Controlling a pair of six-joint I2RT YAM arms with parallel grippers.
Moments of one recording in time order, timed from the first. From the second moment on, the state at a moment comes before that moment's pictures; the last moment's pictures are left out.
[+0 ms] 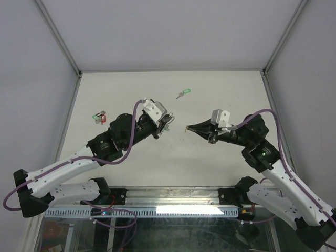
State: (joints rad) left arm -1.02 1.00 0.97 -0.05 -0.15 0.11; right arm 0.60 0.71 0.80 -0.07 -0.68 -0.24
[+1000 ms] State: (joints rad) left arm -1.30 0.97 0.99 -0.11 -0.46 0.32; right arm 1.06 0.78 0.84 -0.14 -0.14 -0.61
